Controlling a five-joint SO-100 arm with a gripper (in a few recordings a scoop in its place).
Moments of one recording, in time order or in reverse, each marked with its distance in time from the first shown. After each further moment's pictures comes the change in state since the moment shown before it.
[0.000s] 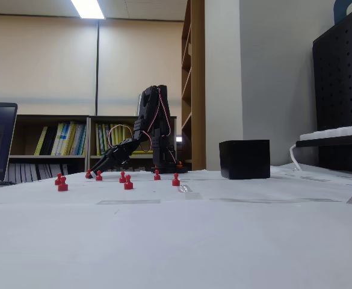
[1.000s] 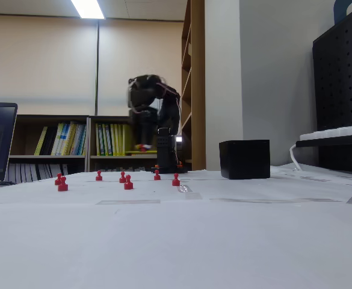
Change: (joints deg) arm -48.2 -24.9 51.6 127.1 -22.5
